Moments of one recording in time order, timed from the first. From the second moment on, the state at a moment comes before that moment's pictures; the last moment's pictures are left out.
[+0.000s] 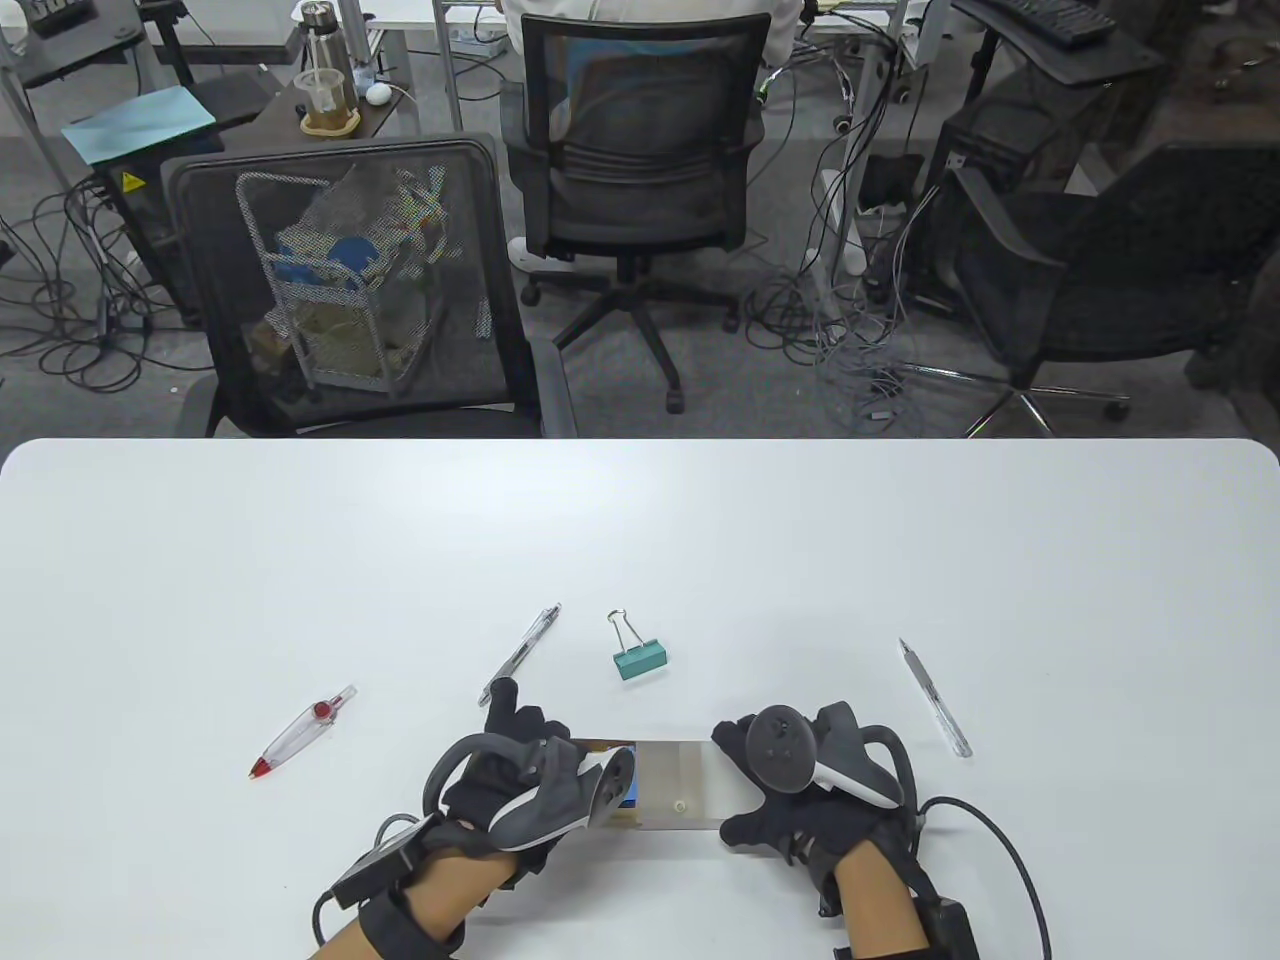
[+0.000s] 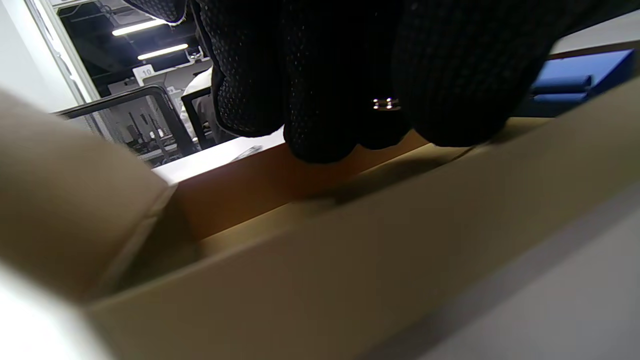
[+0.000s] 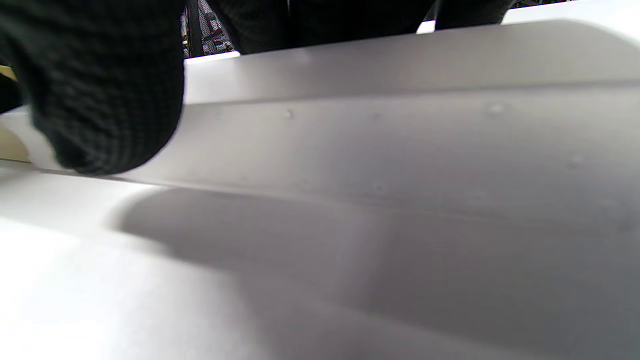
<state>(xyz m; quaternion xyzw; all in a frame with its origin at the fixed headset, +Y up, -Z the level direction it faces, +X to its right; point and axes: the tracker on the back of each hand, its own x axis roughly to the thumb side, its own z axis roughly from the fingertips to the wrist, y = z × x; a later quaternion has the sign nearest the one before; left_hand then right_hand) -0.093 -0.739 -0.300 0.00 -0.15 -0.15 0.98 0.135 -0.764 -0.319 0.16 0.15 0.97 0.07</state>
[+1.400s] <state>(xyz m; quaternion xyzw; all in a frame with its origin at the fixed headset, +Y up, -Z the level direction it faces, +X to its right) -0.189 -0.696 -0.302 0.06 -0.02 0.03 1.00 0.138 -0.764 -0.320 0.16 0.15 0.97 0.09</state>
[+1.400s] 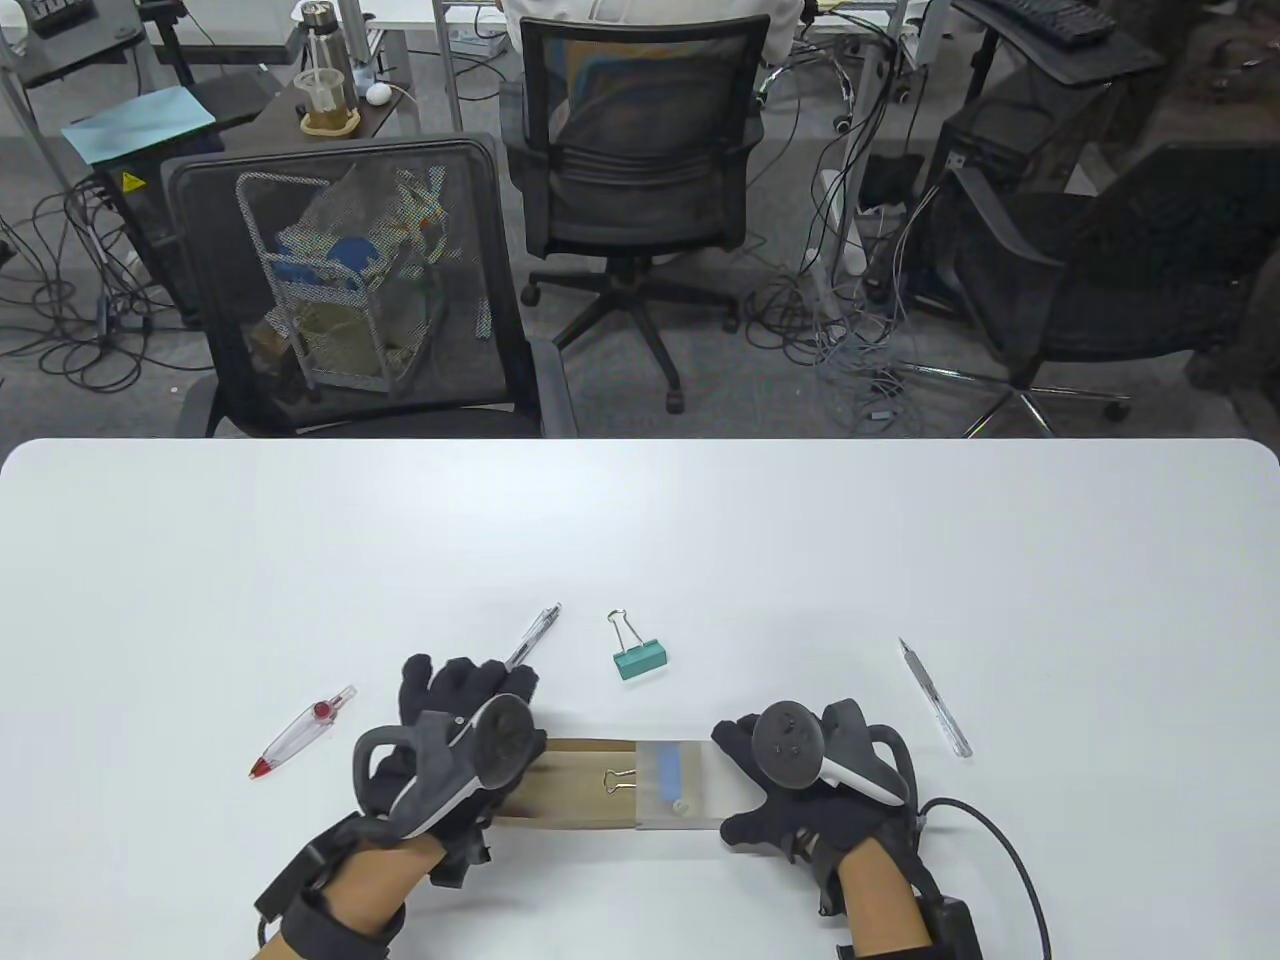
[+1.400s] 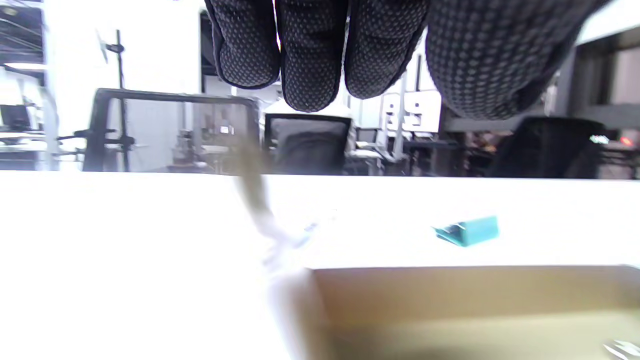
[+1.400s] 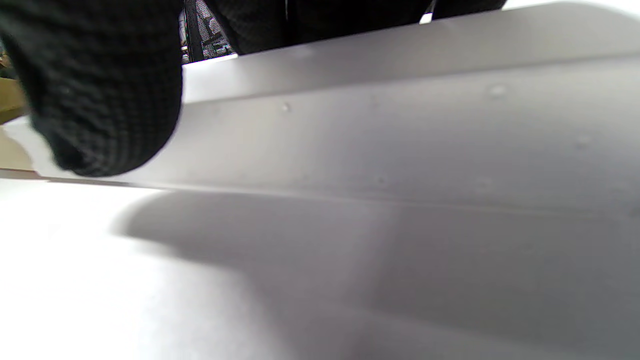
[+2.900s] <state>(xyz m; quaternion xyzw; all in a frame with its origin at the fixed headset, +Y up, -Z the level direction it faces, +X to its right) -0.280 -0.723 -0.295 0.06 0.04 0.04 1.00 0.020 -0.712 -0.386 -0.08 0.08 0.99 0.07</state>
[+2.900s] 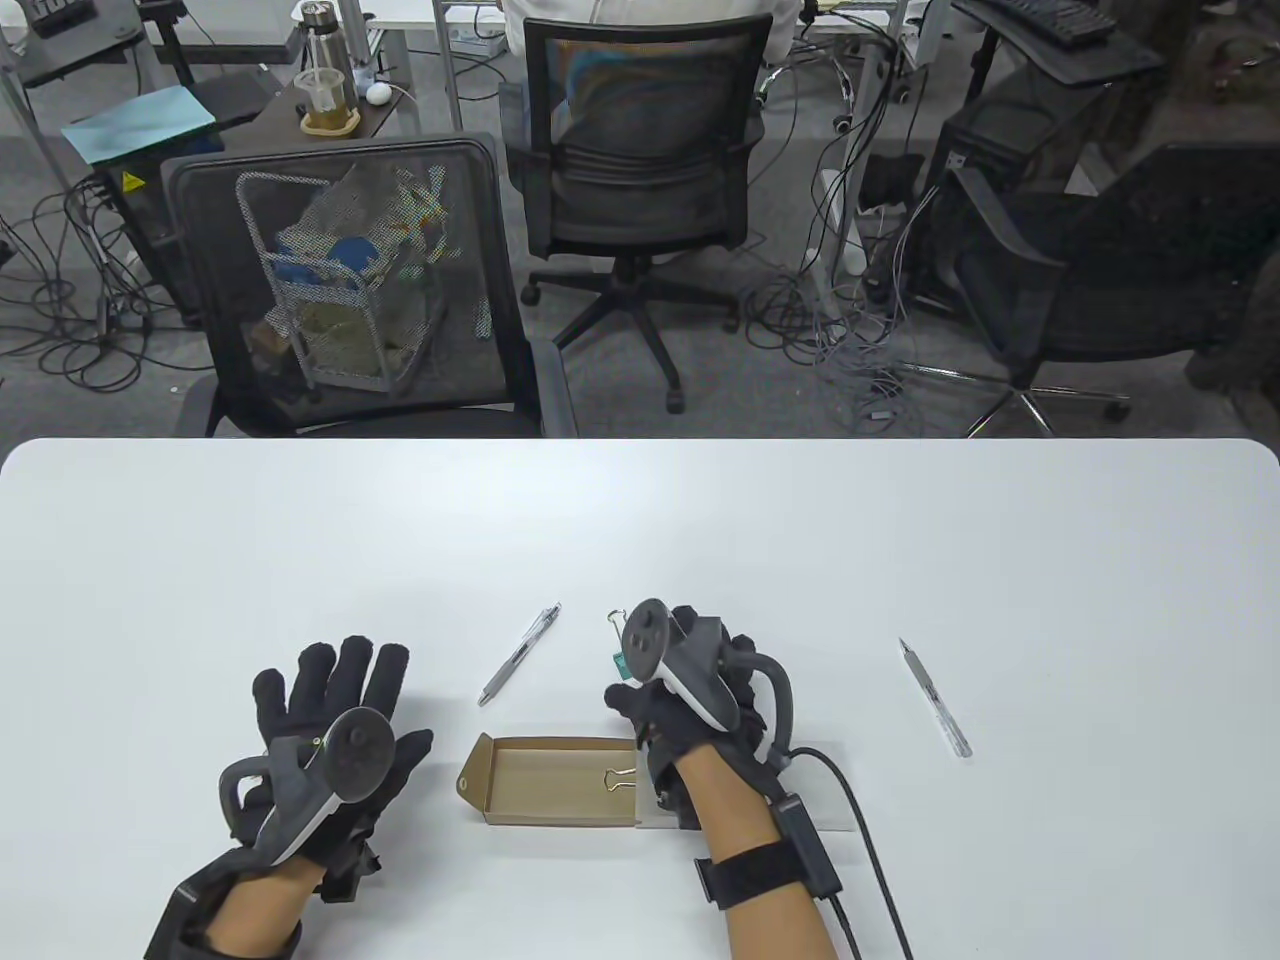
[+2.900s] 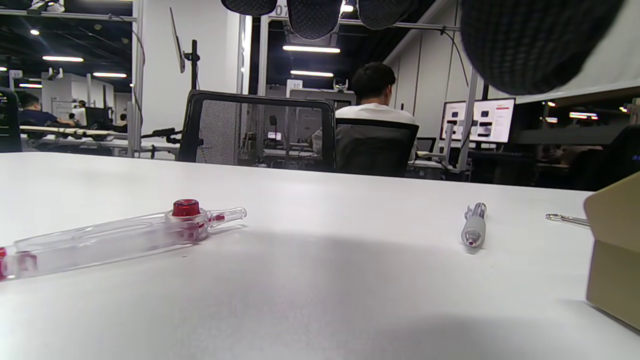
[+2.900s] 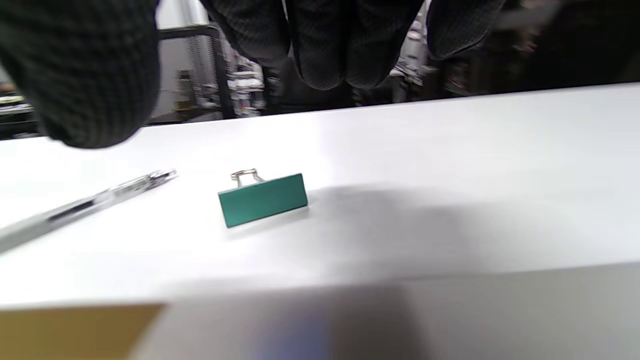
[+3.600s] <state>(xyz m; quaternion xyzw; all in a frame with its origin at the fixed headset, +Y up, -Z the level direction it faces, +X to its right) -0.283 -0.724 -0.297 0.05 0.05 0.04 1.00 -0.017 -0.744 -0.435 -0.17 0.13 0.97 -0.07</state>
